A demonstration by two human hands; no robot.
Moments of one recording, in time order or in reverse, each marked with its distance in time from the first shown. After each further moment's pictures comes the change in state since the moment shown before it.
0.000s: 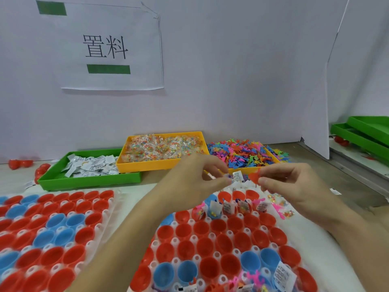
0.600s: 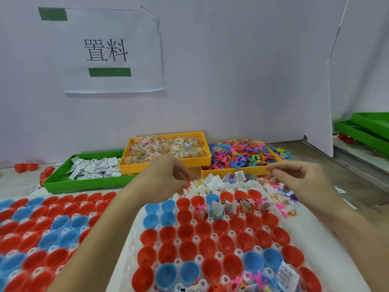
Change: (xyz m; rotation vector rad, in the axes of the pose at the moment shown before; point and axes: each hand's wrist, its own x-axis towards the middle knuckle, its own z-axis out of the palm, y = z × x) left_hand -0.003 -0.034 -0.034 0.142 -0.046 -0.242; right_hand 0.008 0.023 -0.011 -0.128 0.201 0.078
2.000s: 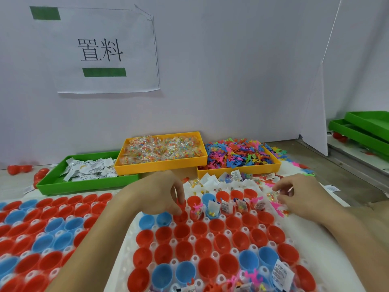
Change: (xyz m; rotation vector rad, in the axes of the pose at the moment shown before) left_hand -0.002 -0.006 0.004 0.286 -0.275 -0.065; right_hand 0.011 0.040 -0.016 -0.771 -0.132 0.095
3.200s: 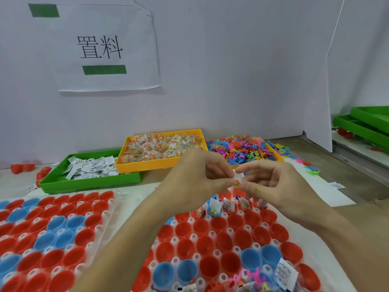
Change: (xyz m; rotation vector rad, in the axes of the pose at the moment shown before) left_hand -0.003 0.061 0.016 -0.527 0.349 0.401; right_hand -0.045 -0.089 -0.014 0.883 -0.111 -0.312
